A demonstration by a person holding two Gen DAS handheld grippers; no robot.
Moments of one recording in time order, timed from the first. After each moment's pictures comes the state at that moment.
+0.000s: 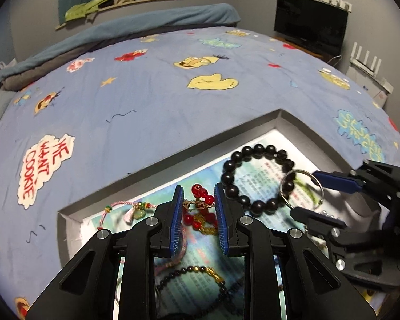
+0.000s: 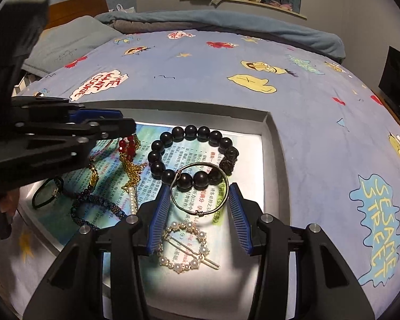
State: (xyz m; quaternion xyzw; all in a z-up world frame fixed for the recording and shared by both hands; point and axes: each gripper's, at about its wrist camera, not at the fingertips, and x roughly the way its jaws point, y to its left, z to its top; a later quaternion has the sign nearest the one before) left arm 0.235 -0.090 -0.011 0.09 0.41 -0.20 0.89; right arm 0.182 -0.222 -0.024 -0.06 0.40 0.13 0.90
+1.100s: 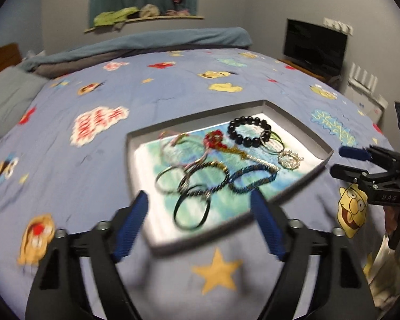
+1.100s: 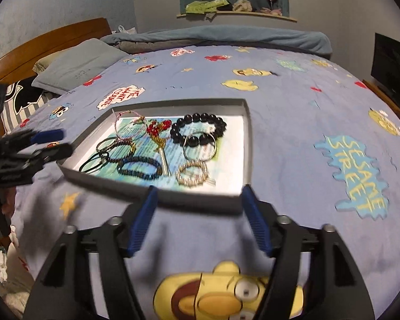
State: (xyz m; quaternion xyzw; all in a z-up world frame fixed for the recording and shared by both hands) left arm 0.080 -0.001 0.017 0.04 0.36 -0.16 0.92; right arm 0.069 -0.264 0.007 0.00 0.38 0.14 0.92
